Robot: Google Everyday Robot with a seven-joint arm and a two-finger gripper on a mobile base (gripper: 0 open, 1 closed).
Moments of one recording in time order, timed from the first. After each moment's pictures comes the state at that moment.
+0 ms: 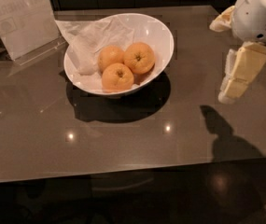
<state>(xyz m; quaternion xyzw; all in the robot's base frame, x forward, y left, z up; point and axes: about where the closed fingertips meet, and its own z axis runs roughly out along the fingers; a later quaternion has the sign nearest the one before) 0.480 -0.181 0.982 -0.65 0.73 0.00 0.19</state>
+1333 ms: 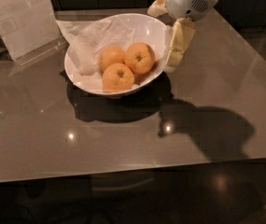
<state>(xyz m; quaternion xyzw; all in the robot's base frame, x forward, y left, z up) 0.571 -0.062 0.981 -0.74 0.63 0.09 0.23</state>
